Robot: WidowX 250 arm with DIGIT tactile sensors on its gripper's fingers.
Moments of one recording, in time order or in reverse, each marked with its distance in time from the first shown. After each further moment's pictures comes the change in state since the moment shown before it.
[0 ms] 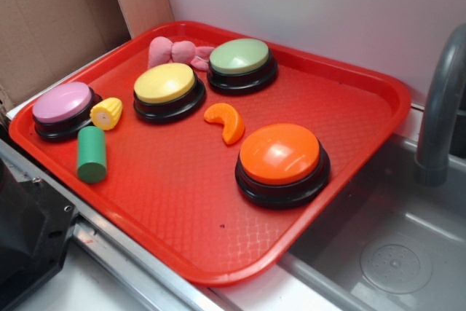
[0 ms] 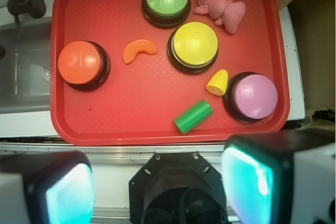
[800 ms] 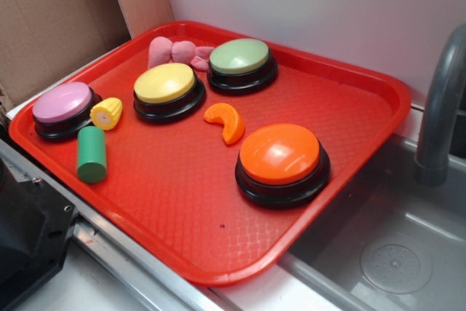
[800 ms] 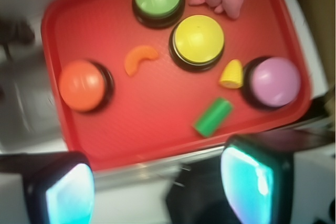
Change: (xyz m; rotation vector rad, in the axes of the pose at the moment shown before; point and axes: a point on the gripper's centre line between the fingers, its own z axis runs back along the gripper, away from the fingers) arm 0.037 -0.015 -0.024 -0.081 0.019 0.324
